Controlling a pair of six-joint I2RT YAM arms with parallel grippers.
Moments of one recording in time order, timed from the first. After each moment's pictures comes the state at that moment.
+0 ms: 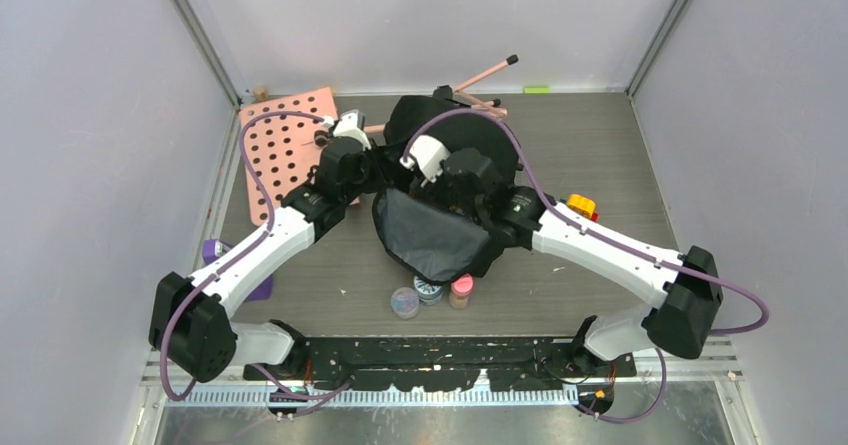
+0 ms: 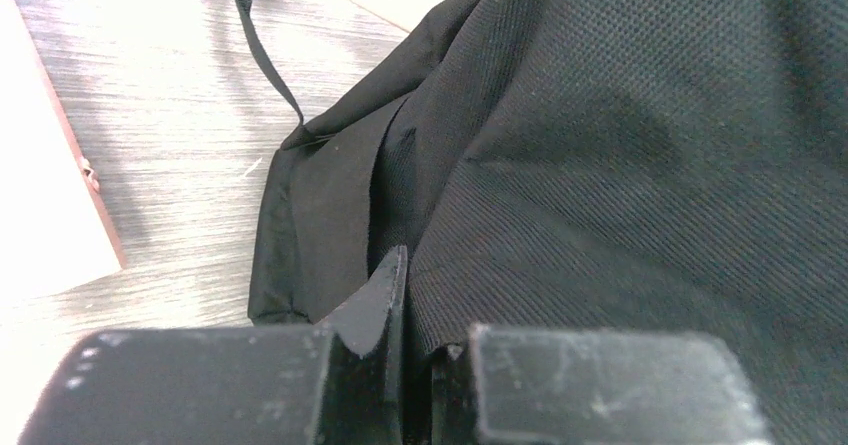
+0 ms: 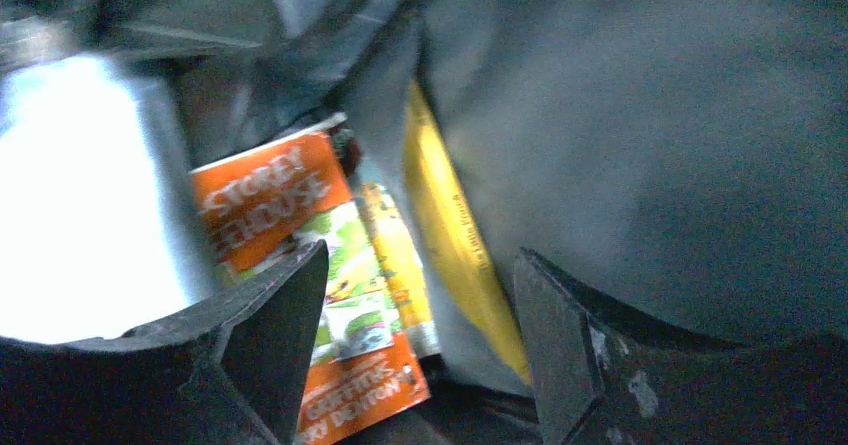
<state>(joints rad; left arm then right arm) -0.54 1.29 0.99 -0.11 -0.10 -0.63 0.90 1.42 1.24 -0.24 0.40 -0.40</state>
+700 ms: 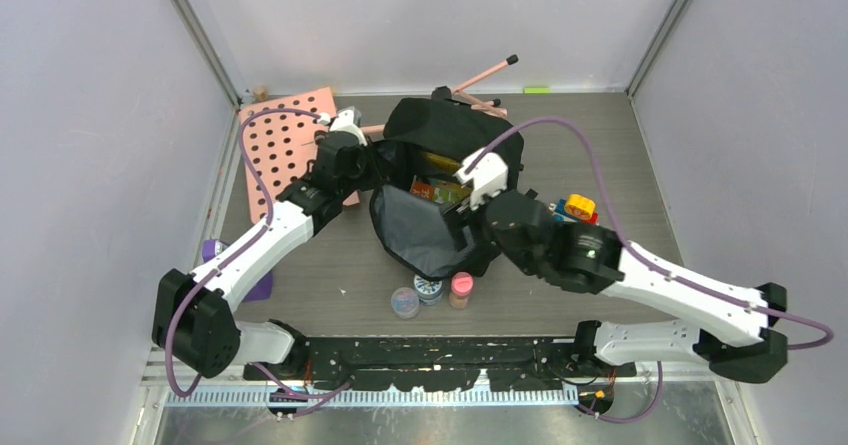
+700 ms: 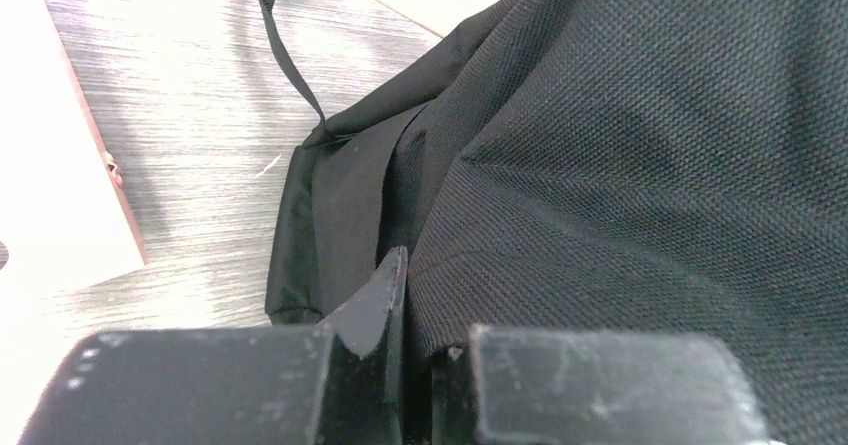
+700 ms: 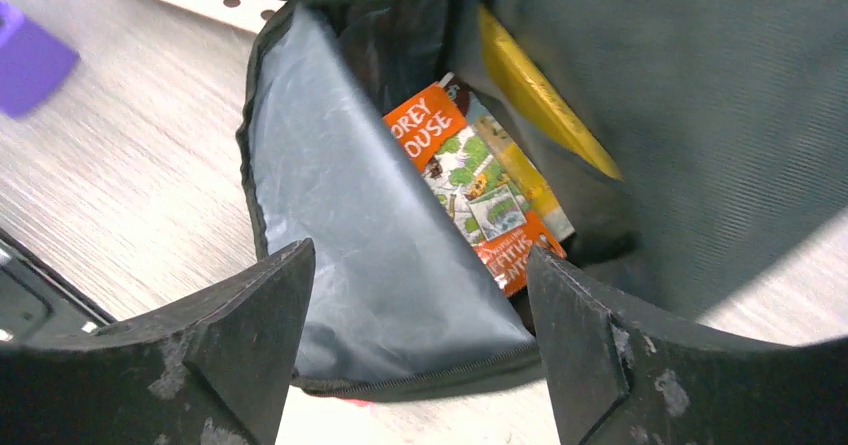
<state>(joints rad) -0.50 1.31 1.03 -0.16 -0.08 -0.63 1.19 1.10 1.17 -0.51 0.58 0.10</state>
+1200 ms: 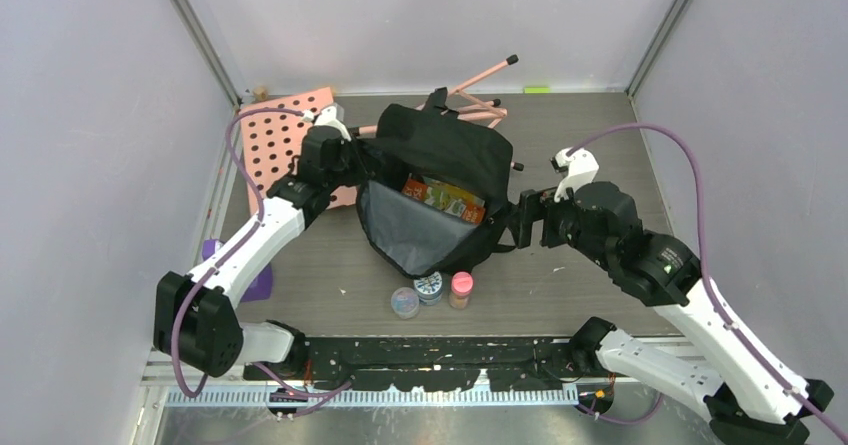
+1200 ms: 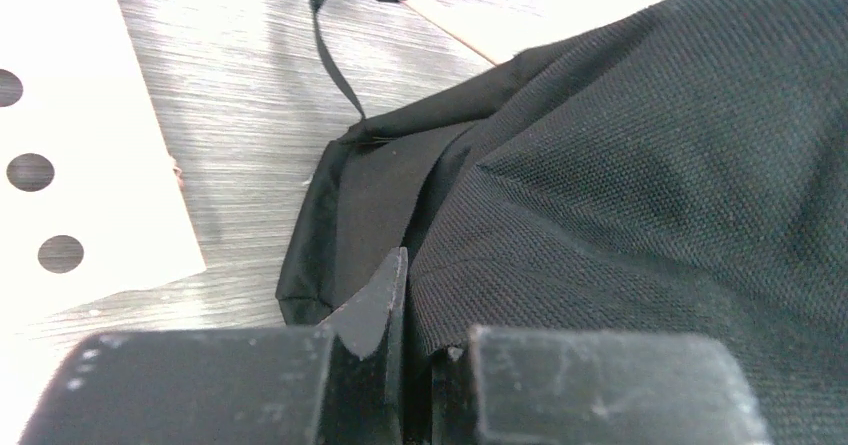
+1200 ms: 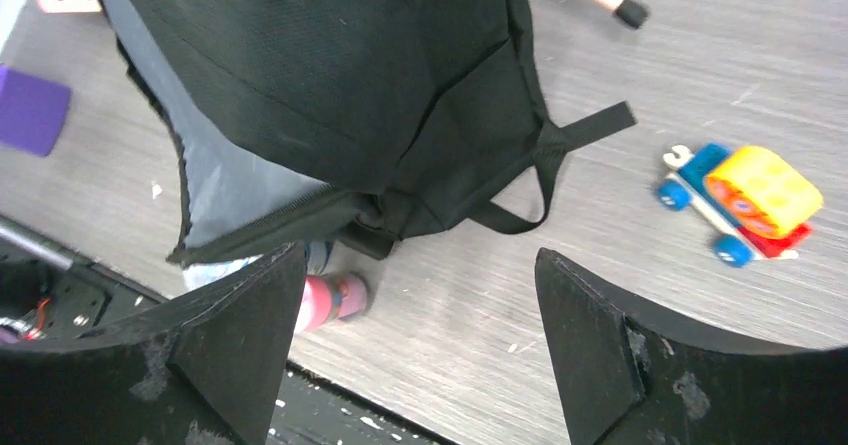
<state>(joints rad) -0.40 1.31 1.03 -0.18 -0.01 -0.62 0.74 0.80 1.13 -0.84 0.27 0.33</state>
